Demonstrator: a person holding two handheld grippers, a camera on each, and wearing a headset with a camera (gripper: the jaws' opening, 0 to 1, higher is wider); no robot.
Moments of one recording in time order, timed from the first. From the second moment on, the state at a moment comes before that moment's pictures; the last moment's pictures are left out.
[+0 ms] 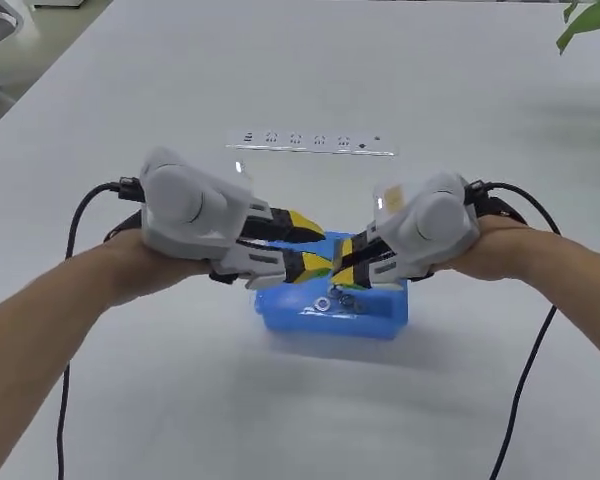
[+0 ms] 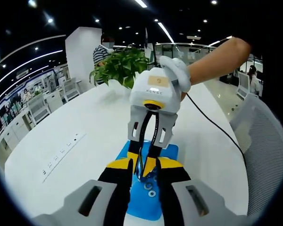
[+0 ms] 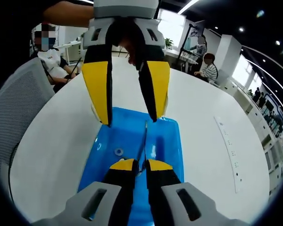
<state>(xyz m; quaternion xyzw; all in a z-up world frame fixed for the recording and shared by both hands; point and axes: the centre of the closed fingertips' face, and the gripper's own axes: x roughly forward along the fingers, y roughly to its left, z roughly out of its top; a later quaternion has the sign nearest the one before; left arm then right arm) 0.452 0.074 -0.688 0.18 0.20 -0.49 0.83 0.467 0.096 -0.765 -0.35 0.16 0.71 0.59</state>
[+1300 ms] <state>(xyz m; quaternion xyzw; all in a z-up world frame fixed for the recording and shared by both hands) 0.458 0.066 -0.682 0.21 0.20 -0.51 0.81 0.468 0.088 -0.750 -0.34 0.16 0.69 0.62</state>
